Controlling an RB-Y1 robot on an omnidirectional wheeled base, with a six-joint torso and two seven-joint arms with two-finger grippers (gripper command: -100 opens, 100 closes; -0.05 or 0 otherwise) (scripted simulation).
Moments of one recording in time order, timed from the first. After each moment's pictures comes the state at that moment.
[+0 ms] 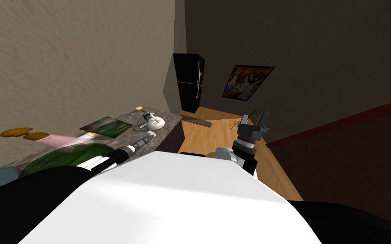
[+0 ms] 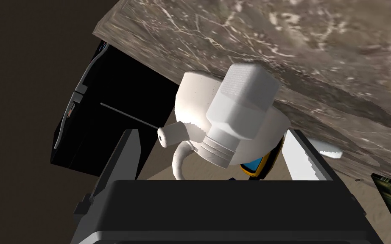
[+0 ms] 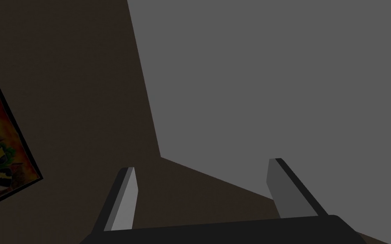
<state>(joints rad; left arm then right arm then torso) 0.96 0.95 0.13 -2.01 -0.04 -0.03 -0.07 0.54 -0.03 0.00 -2.37 -0.10 -0.54 0.01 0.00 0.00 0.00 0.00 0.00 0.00</state>
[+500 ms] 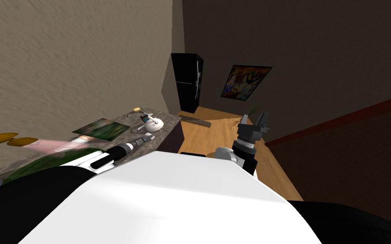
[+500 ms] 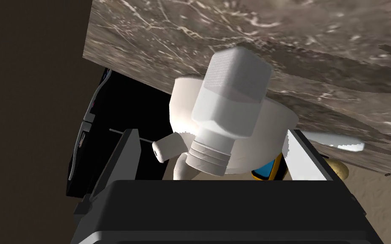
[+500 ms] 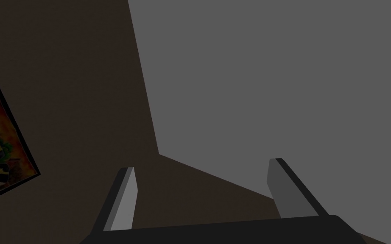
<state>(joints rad) 0.95 1.09 0.12 -1.97 -0.08 0.01 -0.04 0.54 -0.03 0.00 -2.37 -0.10 -0.54 0.01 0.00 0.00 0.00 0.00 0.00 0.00</state>
